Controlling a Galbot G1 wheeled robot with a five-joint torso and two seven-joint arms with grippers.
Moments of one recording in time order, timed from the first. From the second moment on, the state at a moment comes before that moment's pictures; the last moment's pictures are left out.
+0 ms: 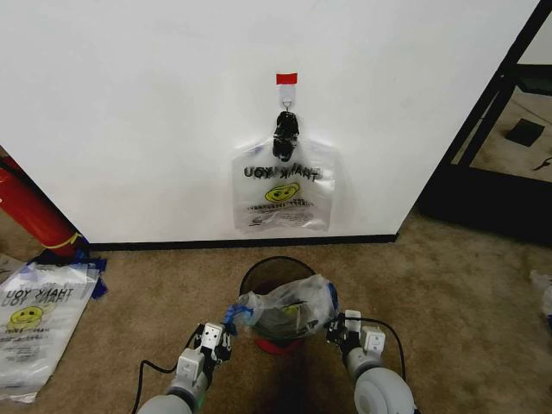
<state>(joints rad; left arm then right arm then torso) 1.47 -0.81 0.02 -2.10 -0.50 0.23 -0.50 -1.50 1.32 0.25 1.96 0.50 -0.41 0.34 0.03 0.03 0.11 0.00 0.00</state>
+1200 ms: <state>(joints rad) 1.80 -0.82 -0.17 -2.37 -0.40 -0.13 -0.36 -1.79 1.36 0.48 2.02 0.04 0.34 0.13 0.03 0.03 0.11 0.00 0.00</state>
